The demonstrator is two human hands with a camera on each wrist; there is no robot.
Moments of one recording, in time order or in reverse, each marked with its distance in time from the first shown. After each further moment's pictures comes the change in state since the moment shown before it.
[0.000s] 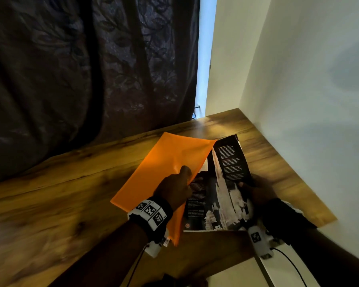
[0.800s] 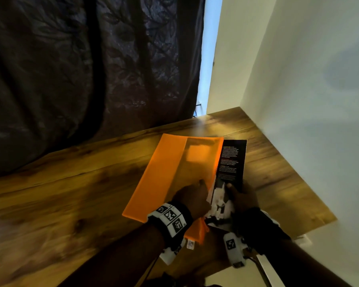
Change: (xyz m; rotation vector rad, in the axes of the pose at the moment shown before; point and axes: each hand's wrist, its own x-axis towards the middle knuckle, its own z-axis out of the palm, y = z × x) left_hand -0.005 0.040 0.029 0.137 -0.263 -0.021; right_hand -0.005 0.024 0.056 0.010 0.146 -0.054
